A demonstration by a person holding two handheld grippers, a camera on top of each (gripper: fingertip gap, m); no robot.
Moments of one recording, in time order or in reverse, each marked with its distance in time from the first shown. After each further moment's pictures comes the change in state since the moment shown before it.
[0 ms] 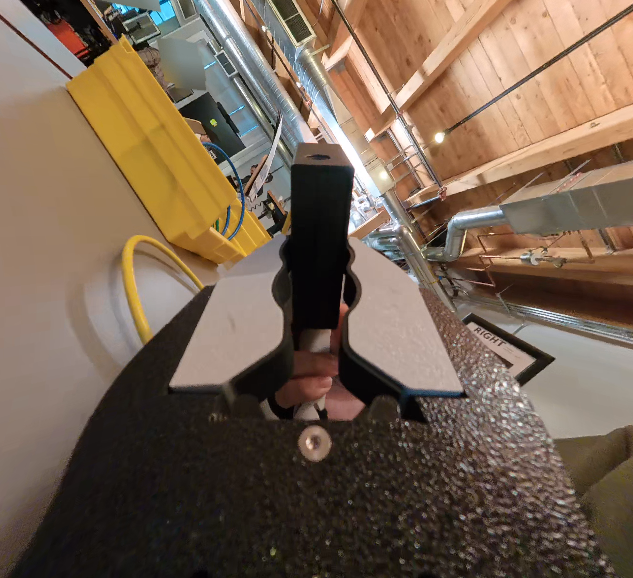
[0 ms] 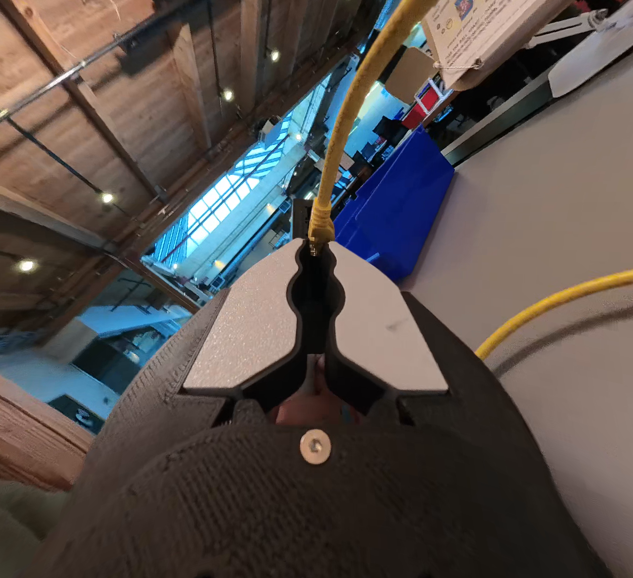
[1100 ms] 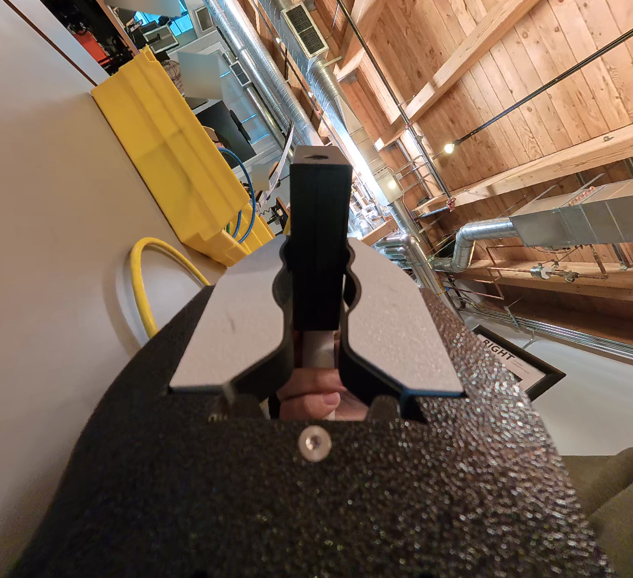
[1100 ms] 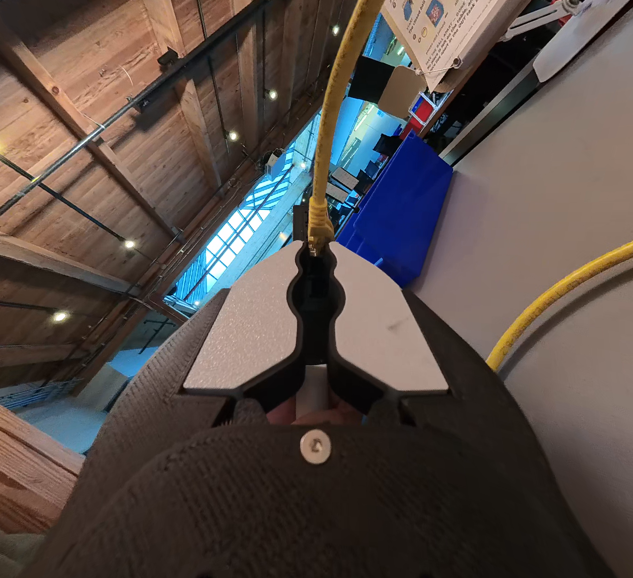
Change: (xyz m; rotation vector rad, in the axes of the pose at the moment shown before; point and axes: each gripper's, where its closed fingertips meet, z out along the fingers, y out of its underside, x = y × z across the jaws) left arm -0.008 -0.002 -0.002 0.031 -0.033 -0.008; right arm 0.009 0.002 0.002 0.087 0.011 0.129
